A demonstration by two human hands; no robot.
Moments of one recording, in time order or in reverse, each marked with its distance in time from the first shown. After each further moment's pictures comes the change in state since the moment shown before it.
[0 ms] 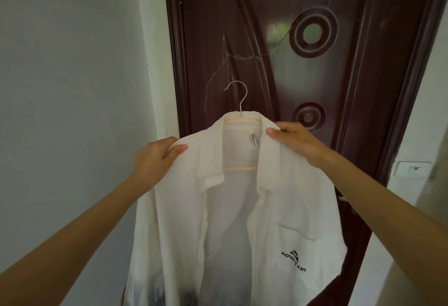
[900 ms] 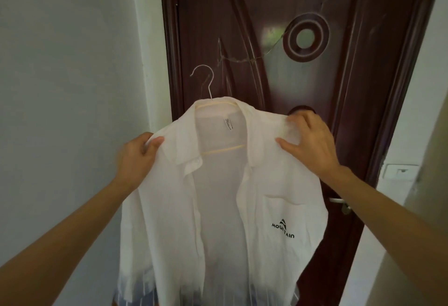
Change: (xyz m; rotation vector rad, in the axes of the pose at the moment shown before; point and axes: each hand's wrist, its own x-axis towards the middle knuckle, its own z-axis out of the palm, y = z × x) left_hand -0.002 -0.011 -0.008 -0.111 0.175 -0.179; right_hand -0.009 0.036 -0.033 -0.986 0.545 -0.582
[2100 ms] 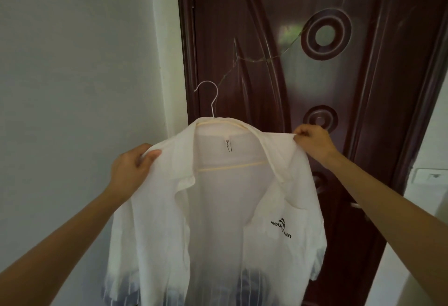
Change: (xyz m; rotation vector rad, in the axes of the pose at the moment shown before) left_hand -0.010 -0.042 -0.030 0.064 -0.008 0.021; right_hand 0.028 -0.006 0.034 0.460 -0.350 0.528
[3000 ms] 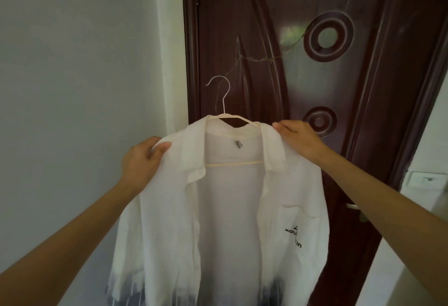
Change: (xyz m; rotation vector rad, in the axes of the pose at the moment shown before) left_hand -0.005 0.027 0.008 -0.076 -0.035 -0.089; right_hand -0.013 -0.042 0.003 -0.012 -0.154 -0.200
